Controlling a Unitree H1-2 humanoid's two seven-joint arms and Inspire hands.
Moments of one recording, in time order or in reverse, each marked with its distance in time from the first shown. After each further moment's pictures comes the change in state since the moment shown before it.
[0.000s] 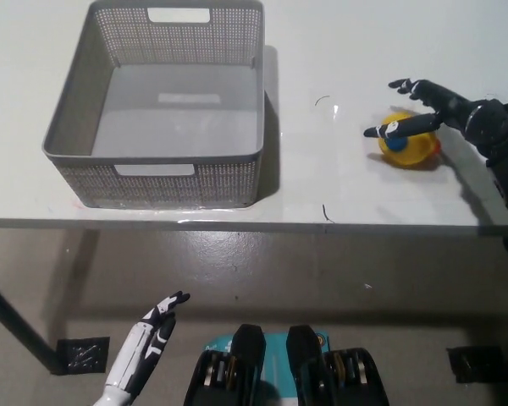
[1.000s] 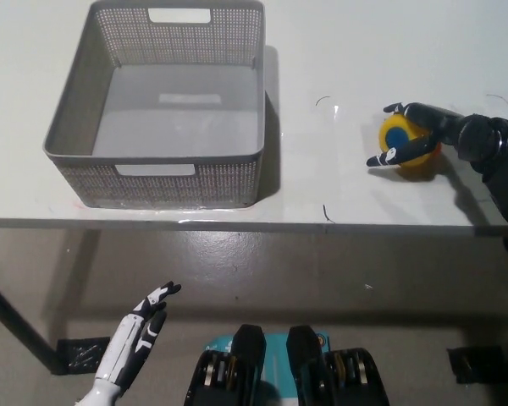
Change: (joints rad) left_arm -0.003 0.022 0.012 -0.032 -0.002 -0.002 0.000; right_arm -0.002 0.003 0.155 0.048 -0.056 -0.036 0.000
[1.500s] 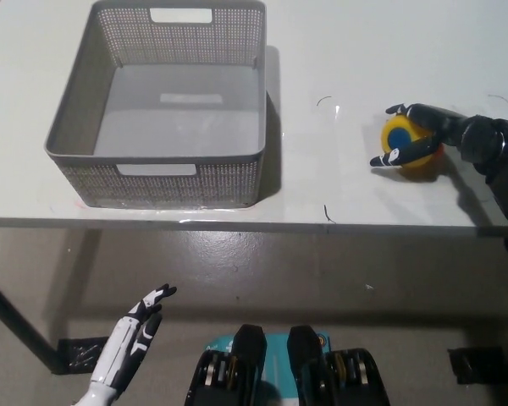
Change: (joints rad) left_arm 0.010 0.006 0.005 -0.004 -0.005 0.000 0.000; right_arm -0.001 -0.002 0.007 0.017 -0.001 0.000 0.002
